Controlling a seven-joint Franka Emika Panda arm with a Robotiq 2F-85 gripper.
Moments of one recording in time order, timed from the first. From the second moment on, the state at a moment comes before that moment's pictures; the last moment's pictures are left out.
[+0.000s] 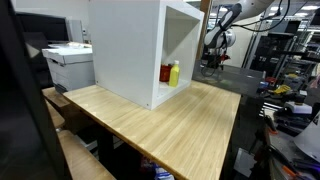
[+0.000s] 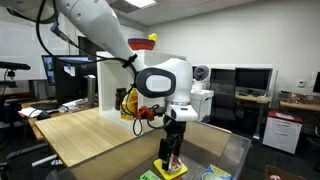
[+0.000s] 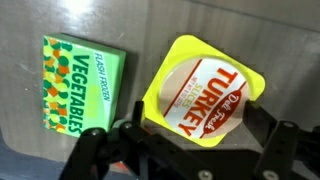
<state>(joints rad) -0.35 0.59 -0.34 -1.84 0.14 2.33 0.72</state>
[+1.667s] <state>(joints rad) -0.35 0.61 -0.33 -1.81 0.14 2.33 0.71</state>
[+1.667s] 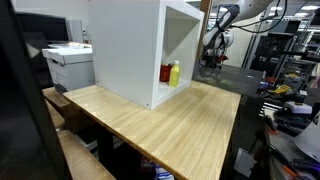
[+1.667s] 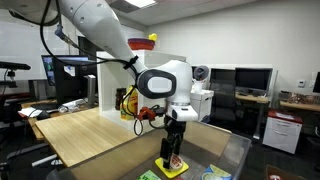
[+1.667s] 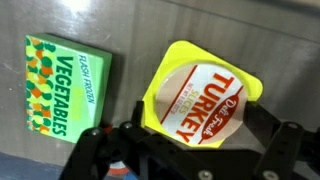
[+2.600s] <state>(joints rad) -0.35 0.66 -0.33 -1.78 0.14 2.33 0.71</state>
